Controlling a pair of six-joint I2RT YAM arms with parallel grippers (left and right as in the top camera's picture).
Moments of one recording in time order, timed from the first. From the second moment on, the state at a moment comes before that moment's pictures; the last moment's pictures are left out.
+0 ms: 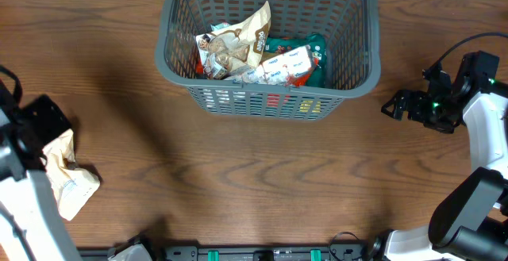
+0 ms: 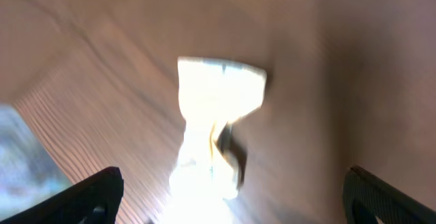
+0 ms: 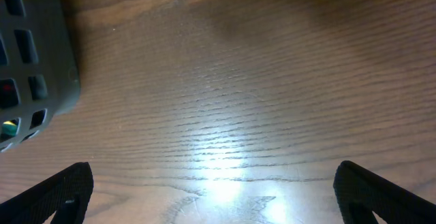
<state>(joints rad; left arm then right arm) 0.52 1.18 1.34 -1.15 -0.22 -0.14 -0.40 1.65 1.23 -0.97 -0.28 -0.14</state>
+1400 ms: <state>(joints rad) 0.72 1.64 0.82 -0.51 -0.13 0.01 -0.40 1.65 1.23 -0.97 -0.28 -0.14</state>
